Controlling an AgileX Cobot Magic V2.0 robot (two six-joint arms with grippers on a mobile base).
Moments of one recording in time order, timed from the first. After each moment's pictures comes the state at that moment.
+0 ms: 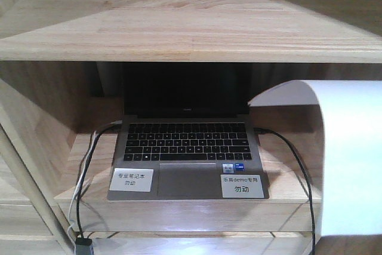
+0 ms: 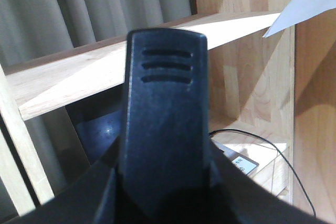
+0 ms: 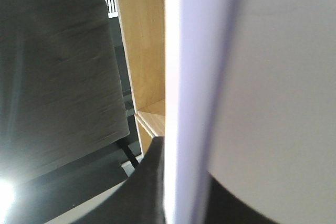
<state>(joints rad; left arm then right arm) -0.45 0.10 -0.78 -0.24 0.81 0.32 0.35 0.24 -0.14 -0.09 -0.95 1.34</state>
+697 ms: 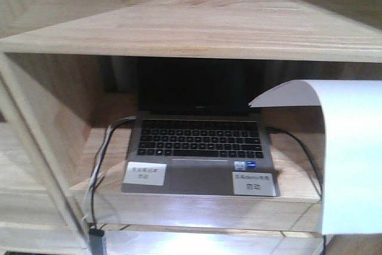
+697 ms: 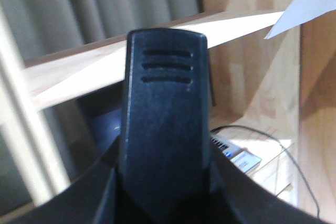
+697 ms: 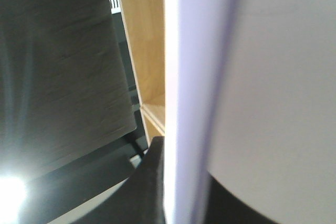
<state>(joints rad) -0.45 0.10 -0.78 -0.24 0.81 0.32 0.35 0.24 -0.14 -0.09 -0.95 1.34</state>
